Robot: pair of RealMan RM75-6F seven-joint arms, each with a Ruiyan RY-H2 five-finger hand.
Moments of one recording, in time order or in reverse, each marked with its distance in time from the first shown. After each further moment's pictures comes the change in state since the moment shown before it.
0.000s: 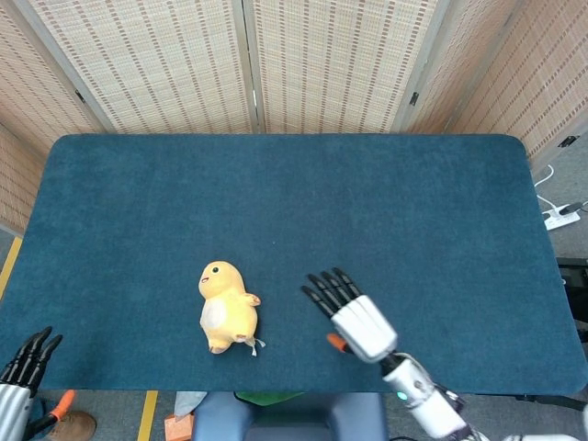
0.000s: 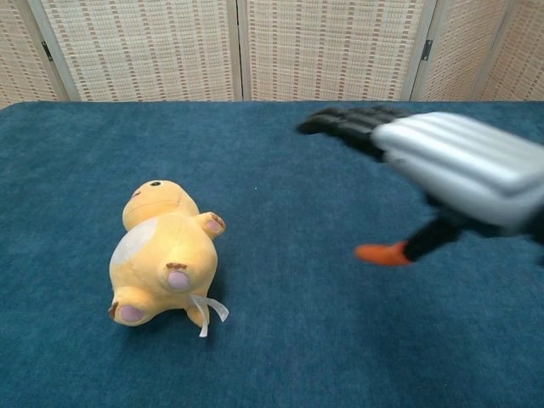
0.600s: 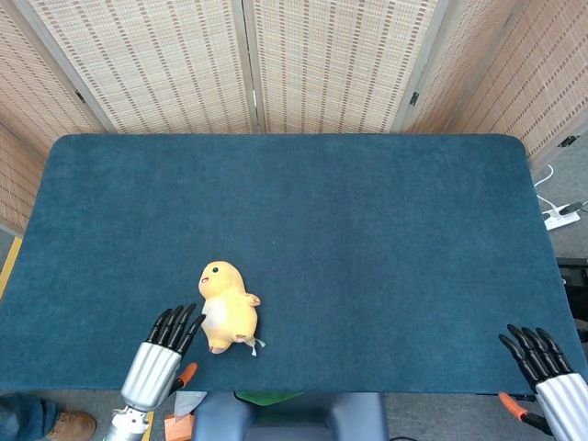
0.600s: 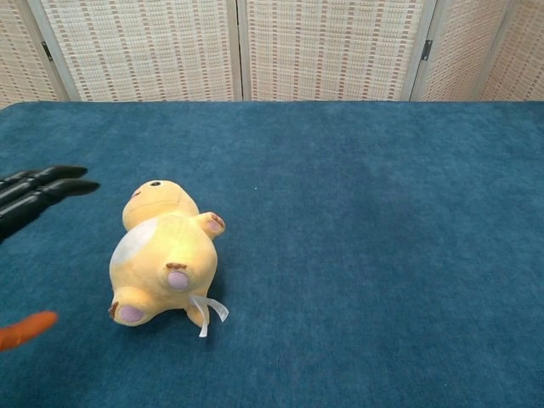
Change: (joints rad) left arm -0.175 -0.396 -0.115 -0.202 -0.019 -0.421 0.673; right arm -0.518 0.241 -0.234 0.599 -0.132 0.564 0.725
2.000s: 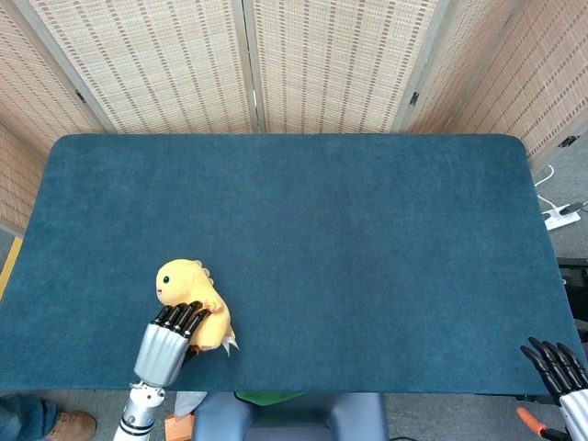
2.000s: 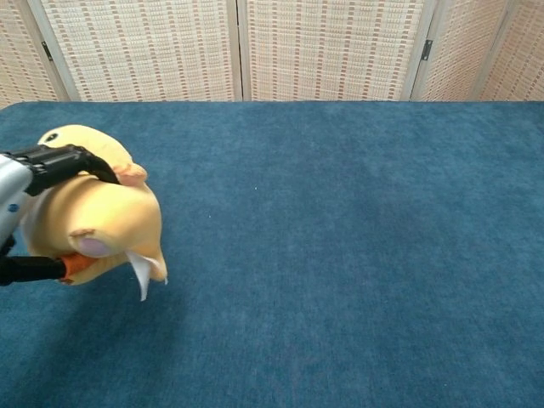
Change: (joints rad) left arm -0.181 -0.240 -0.015 0.551 0.094 0.399 -0.254; right arm -0.107 -0.001 0.094 0.105 -0.040 -0.057 0.173
